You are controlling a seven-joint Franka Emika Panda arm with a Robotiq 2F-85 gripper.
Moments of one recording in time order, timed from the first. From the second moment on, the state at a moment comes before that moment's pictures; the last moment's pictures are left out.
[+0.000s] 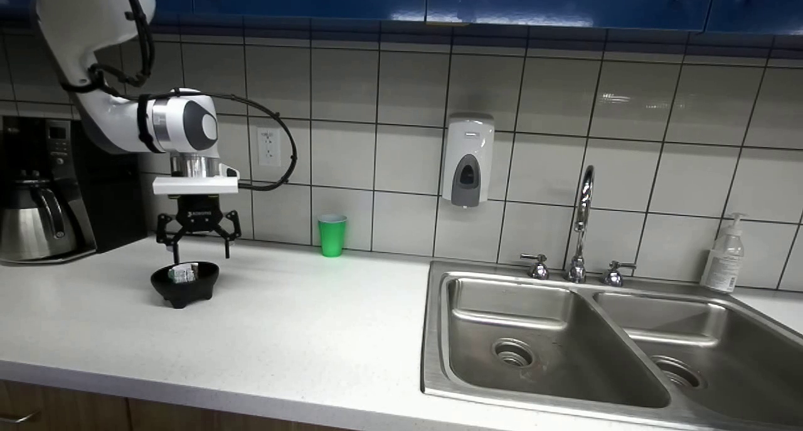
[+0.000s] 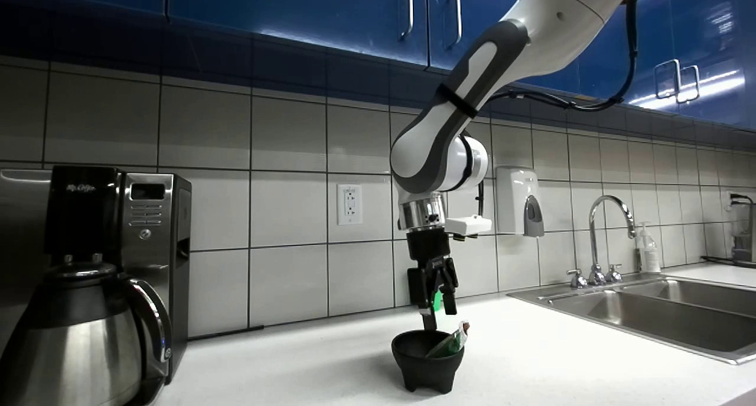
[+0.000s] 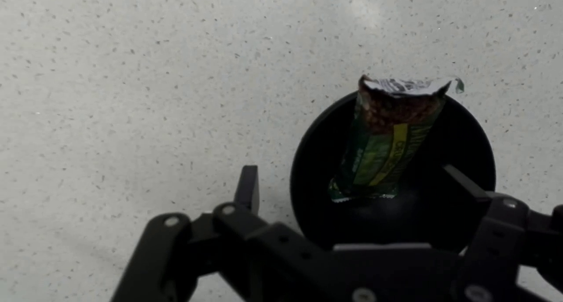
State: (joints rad) arm 0.14 0.28 0.16 -2.07 -0.13 2.20 -0.30
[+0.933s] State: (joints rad) arm 0.03 0.14 0.06 -2.20 -0.09 2.17 -0.33
